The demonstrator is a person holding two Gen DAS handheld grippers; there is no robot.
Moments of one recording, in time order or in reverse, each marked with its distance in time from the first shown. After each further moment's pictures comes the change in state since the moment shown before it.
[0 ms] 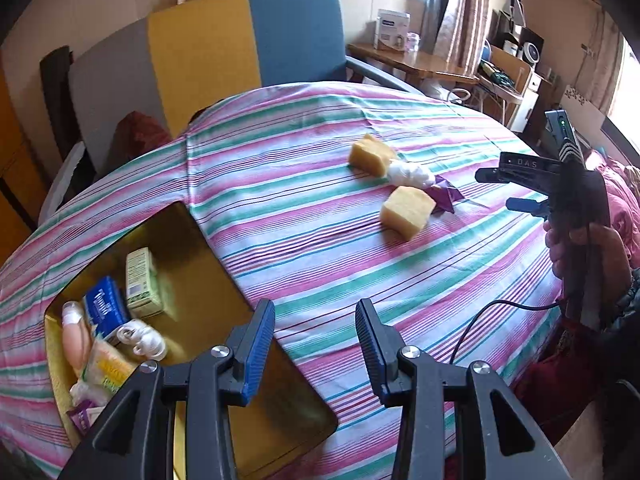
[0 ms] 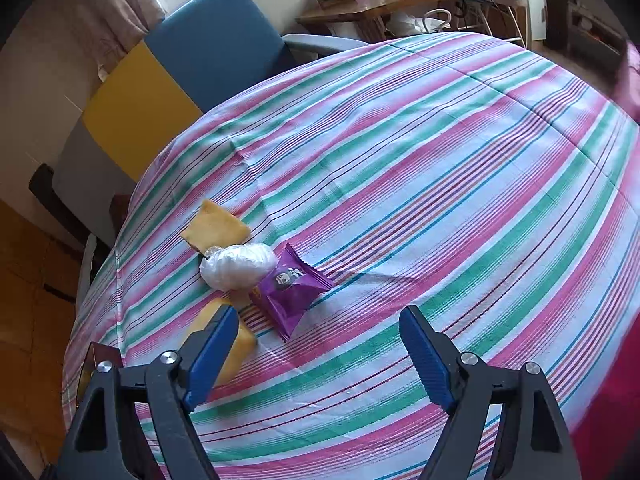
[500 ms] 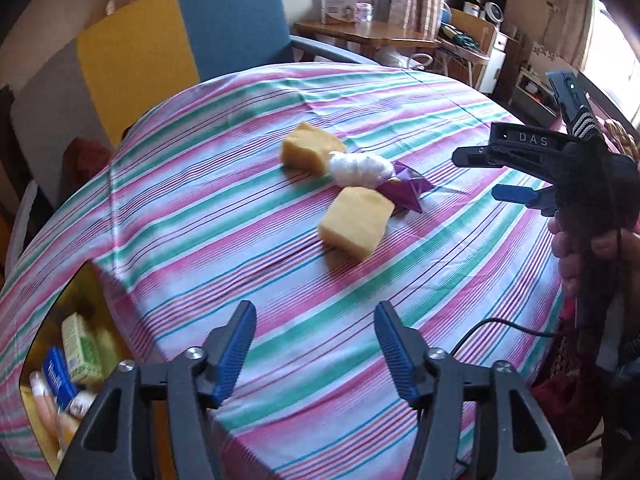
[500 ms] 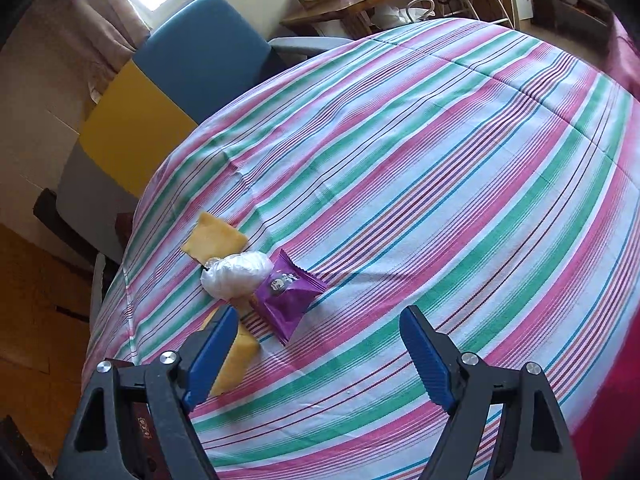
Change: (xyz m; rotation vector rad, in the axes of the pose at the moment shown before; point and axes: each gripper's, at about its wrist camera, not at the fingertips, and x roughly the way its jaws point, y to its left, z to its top) left arm 0.068 -0.062 0.044 0.159 0.070 -0.067; right arm -0.004 -0.013 0.004 0.075 0.004 0.044
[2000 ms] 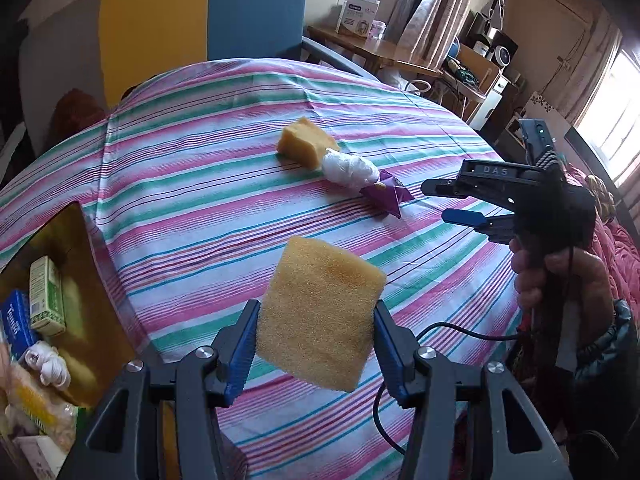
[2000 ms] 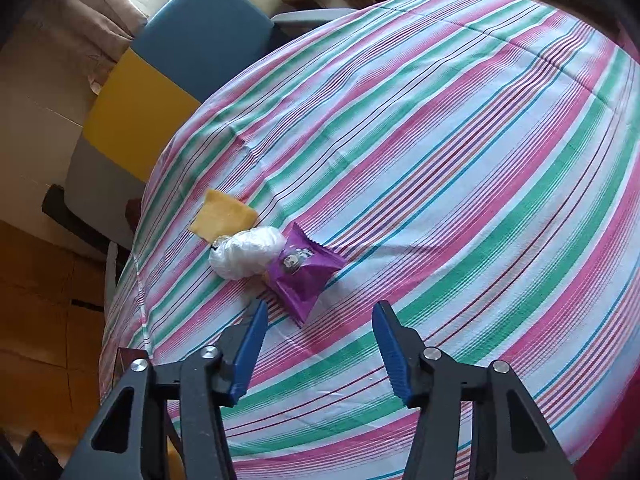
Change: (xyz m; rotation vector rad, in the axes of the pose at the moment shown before) left arm -0.023 0.025 -0.031 -0.191 -0.031 -0.147; right arm 0.017 0.008 -0.005 0.041 0.101 0.064
